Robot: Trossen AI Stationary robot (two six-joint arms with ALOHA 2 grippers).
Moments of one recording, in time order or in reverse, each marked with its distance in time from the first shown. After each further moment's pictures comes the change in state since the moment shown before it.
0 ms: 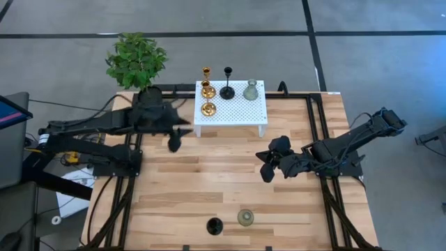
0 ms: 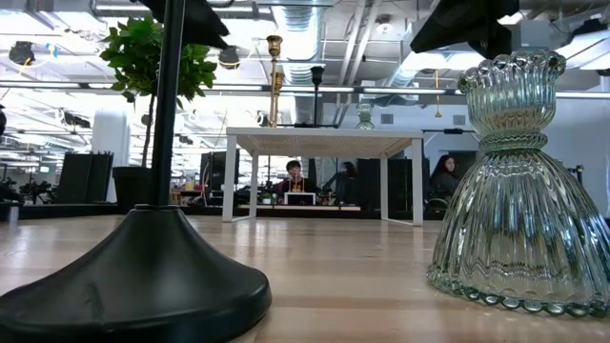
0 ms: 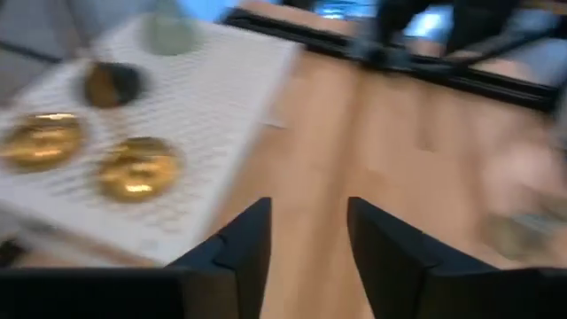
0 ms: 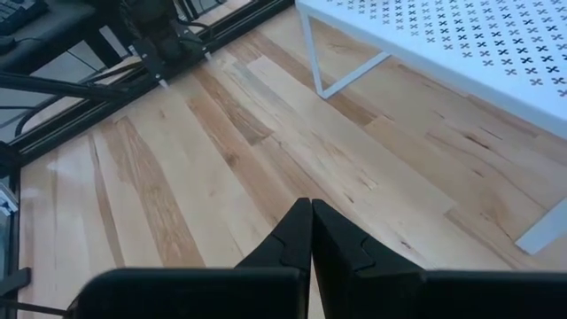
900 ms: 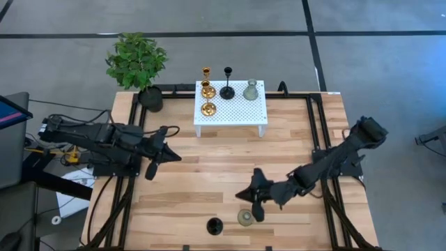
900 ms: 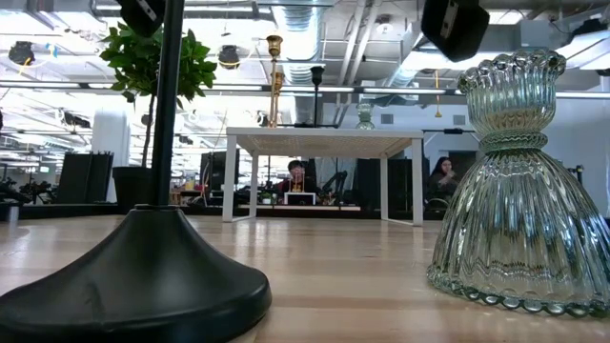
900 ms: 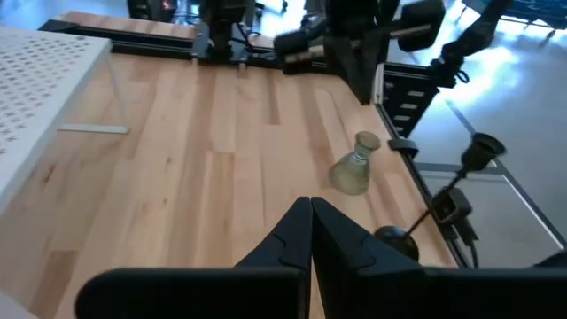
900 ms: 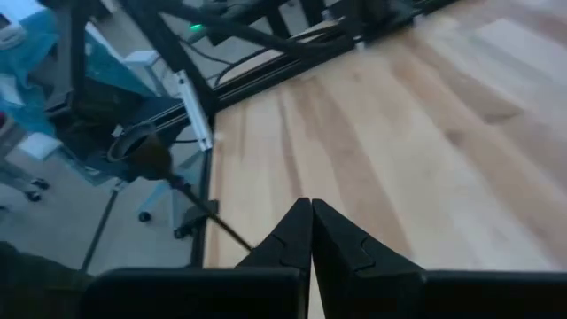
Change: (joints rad) left arm -0.349 -0.212 -0.179 0.078 0.066 -0.035; right arm 0.158 0.355 0.007 0.648 -0.217 -0.149
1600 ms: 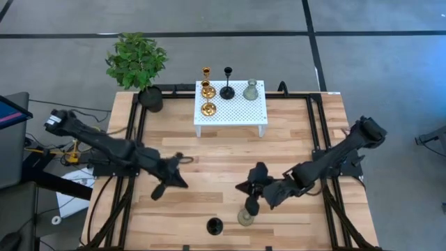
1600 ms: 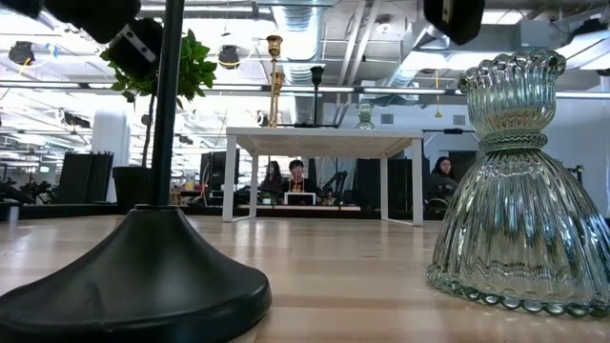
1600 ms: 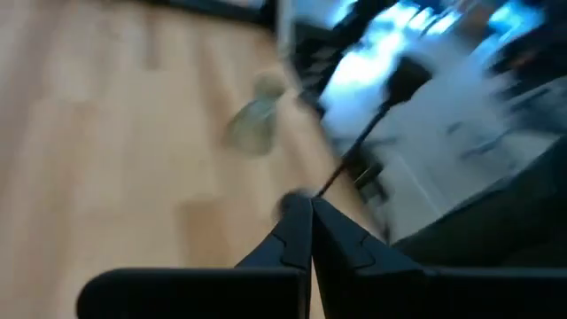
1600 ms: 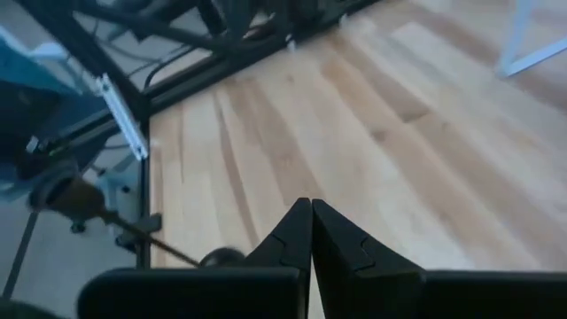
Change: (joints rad) left arm -0.169 0.221 -0.259 0.493 0.147 -0.138; right arm -0.020 -0.010 0.177 -0.379 0.115 0.097
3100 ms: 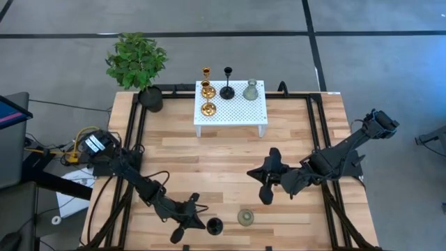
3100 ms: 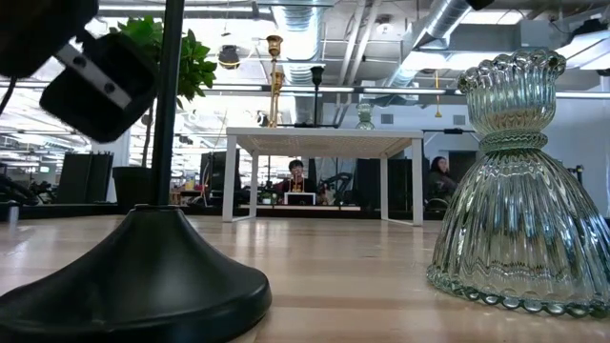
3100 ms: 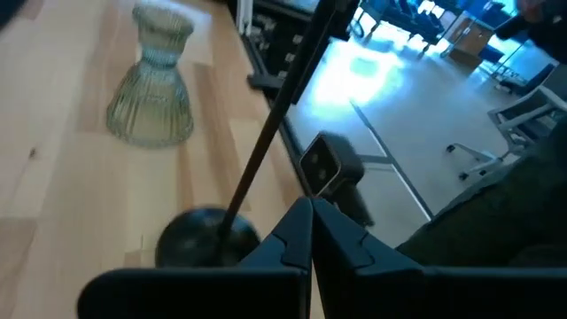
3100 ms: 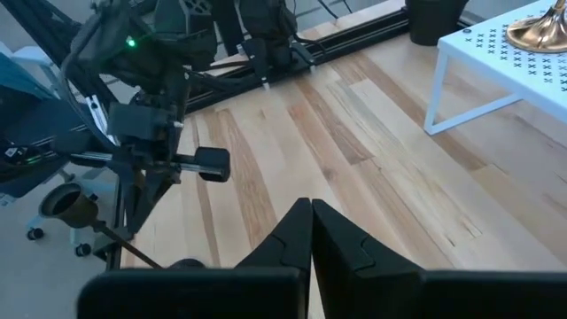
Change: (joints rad) left arm -0.369 0.798 0.147 0.716 -0.355 -0.169; right arm 0.008 -0.201 -0.001 -0.175 0.088 -0.124
